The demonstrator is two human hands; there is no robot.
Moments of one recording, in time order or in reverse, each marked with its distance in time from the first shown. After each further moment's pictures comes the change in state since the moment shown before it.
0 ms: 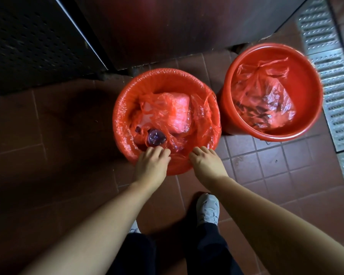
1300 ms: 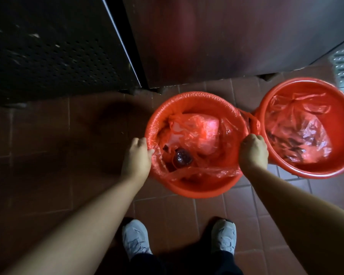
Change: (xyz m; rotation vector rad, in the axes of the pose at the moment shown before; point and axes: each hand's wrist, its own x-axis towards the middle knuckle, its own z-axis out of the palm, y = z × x) left_hand 0.038 -0.108 -0.059 -0.192 0.057 -0.603; right_hand 0.099 0.038 -0.048 0.281 0.238 0.776
